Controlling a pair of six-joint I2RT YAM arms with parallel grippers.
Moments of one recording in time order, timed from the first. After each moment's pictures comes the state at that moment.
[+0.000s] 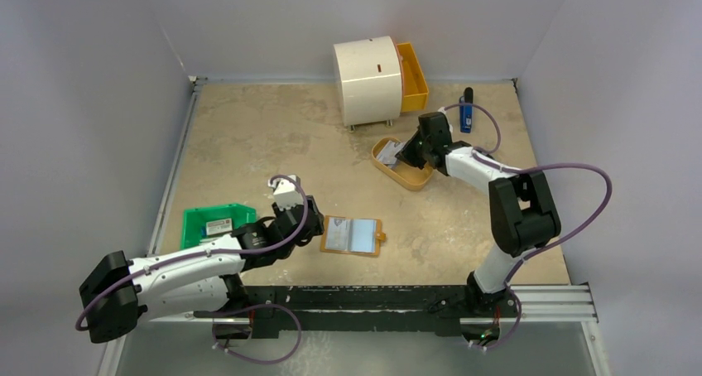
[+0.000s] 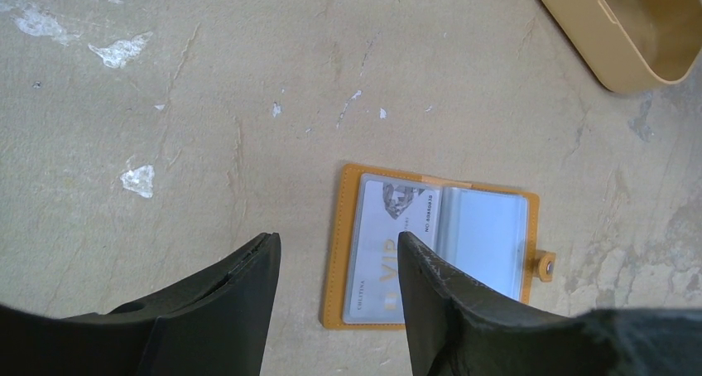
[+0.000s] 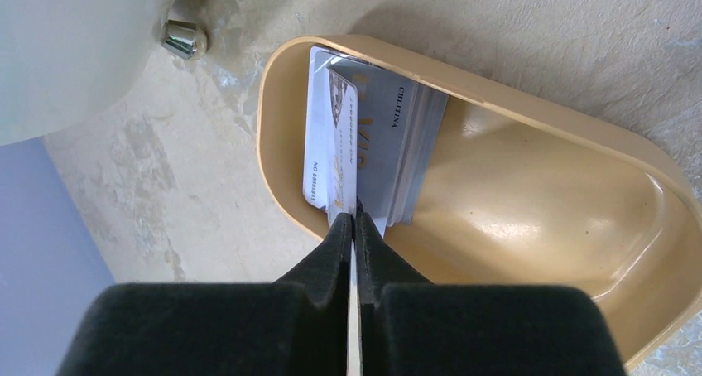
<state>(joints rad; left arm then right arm) -1.01 0.98 0.50 -0.29 -0.62 -0.97 0.32 1.71 1.06 -0.15 -0.02 0.95</state>
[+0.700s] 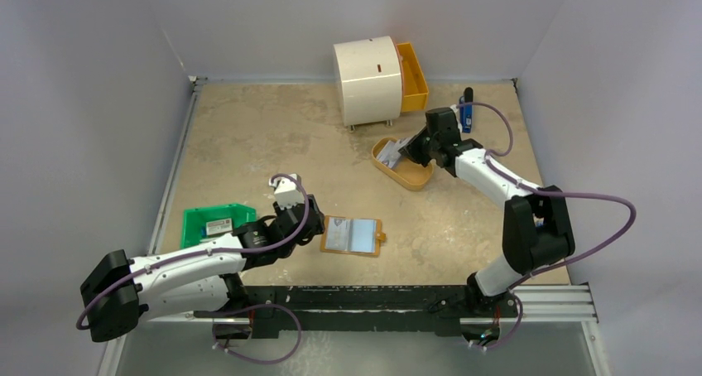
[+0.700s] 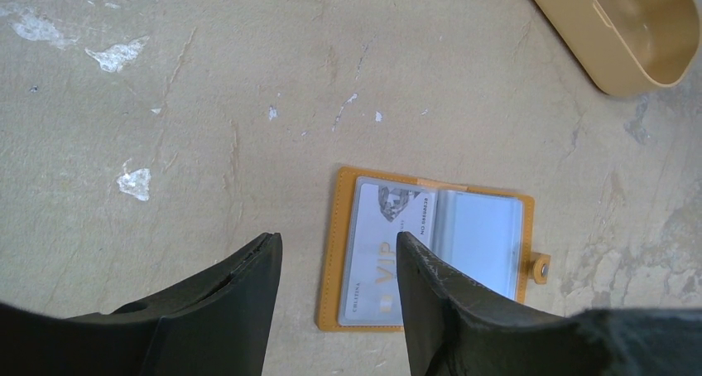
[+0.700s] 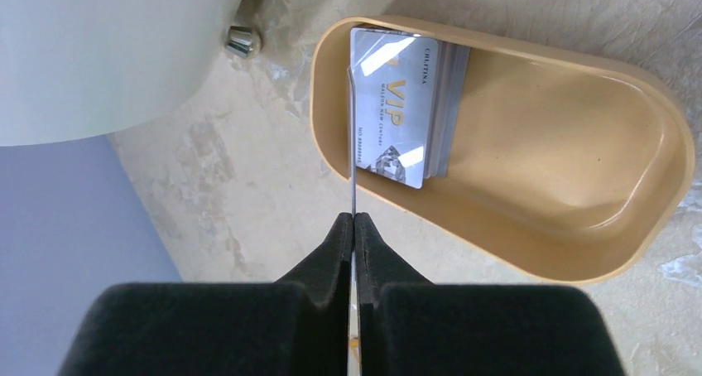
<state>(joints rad) -1.01 0.99 0.52 -0.29 -0.62 -0.97 0.32 1.58 1.06 -0.26 -0.01 1.06</state>
